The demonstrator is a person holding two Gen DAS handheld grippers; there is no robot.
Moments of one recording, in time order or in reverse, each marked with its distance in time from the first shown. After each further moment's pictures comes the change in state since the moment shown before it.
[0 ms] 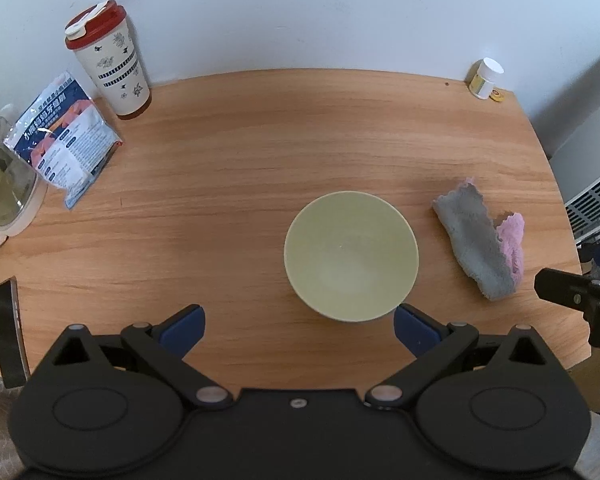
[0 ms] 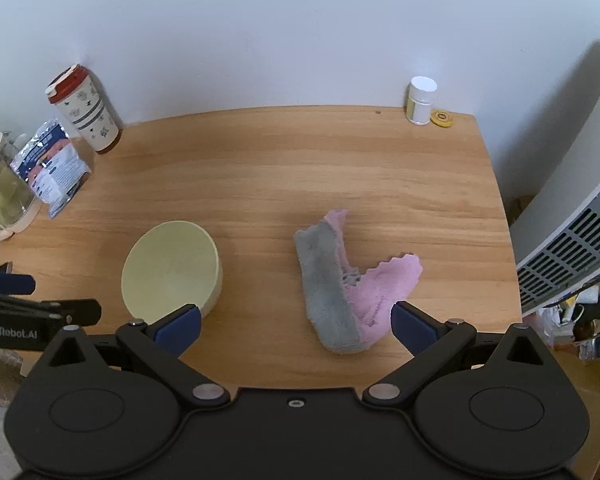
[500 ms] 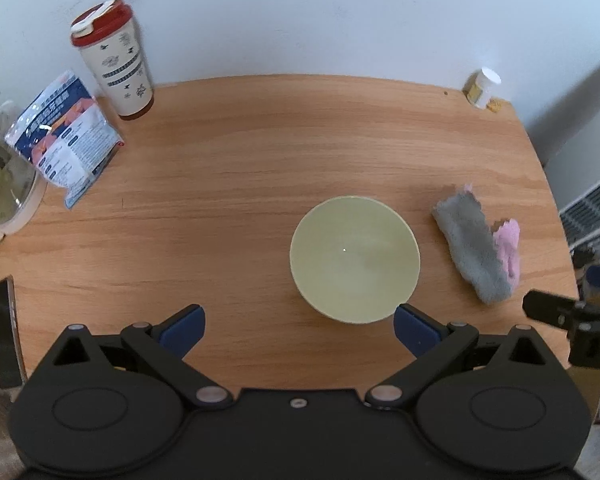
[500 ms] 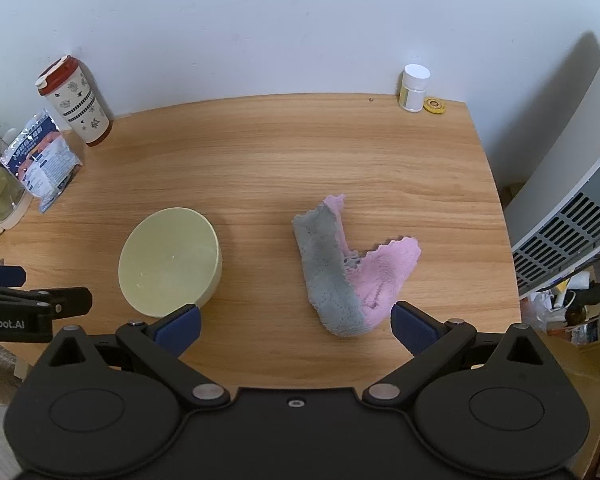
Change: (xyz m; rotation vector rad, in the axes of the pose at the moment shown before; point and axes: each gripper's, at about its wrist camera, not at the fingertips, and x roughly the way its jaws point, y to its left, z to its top) left arm -0.001 0.010 -0.002 -0.015 -0.012 -0.032; right arm 0.002 0.014 -0.006 0.009 0.022 -0.036
